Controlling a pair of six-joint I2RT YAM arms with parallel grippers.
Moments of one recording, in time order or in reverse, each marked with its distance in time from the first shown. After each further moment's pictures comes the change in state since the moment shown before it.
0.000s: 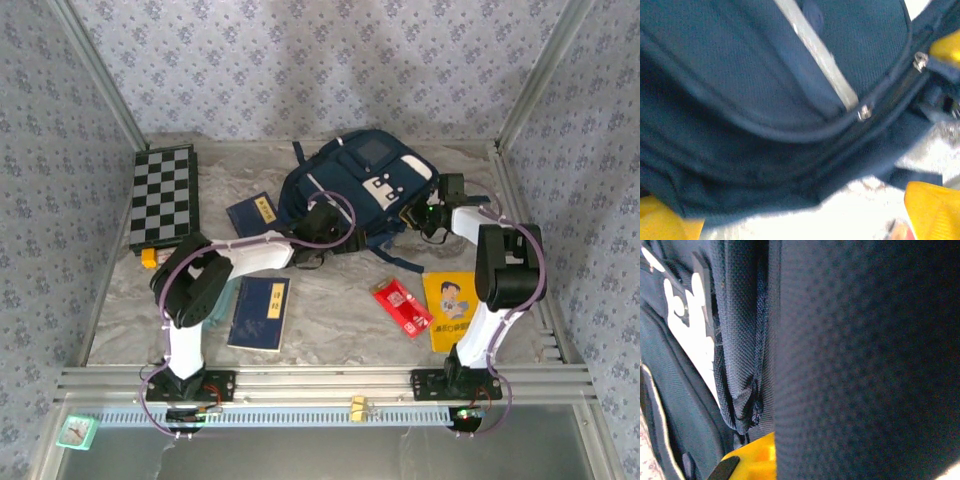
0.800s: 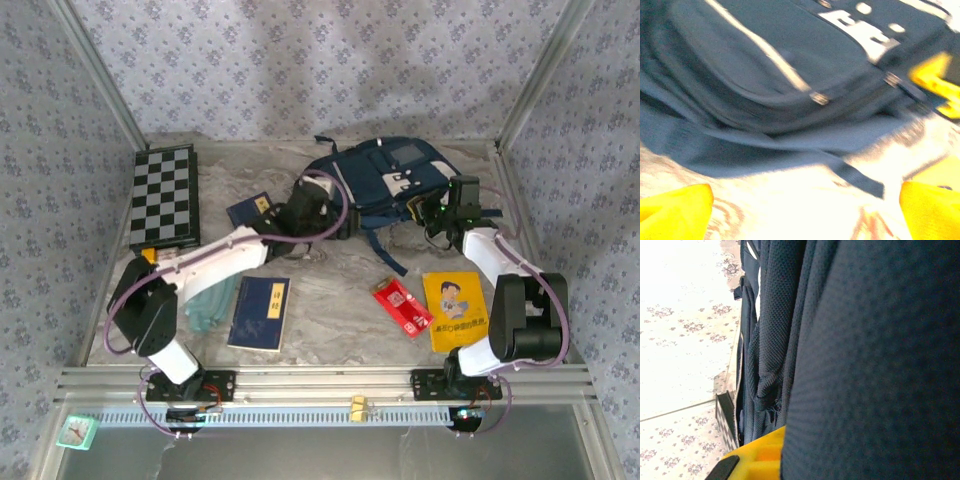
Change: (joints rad) left arm -0.064 -0.287 0.041 -0.200 -0.115 0.227; right arm 0.030 -0.344 -0.178 0.099 0.067 0.355
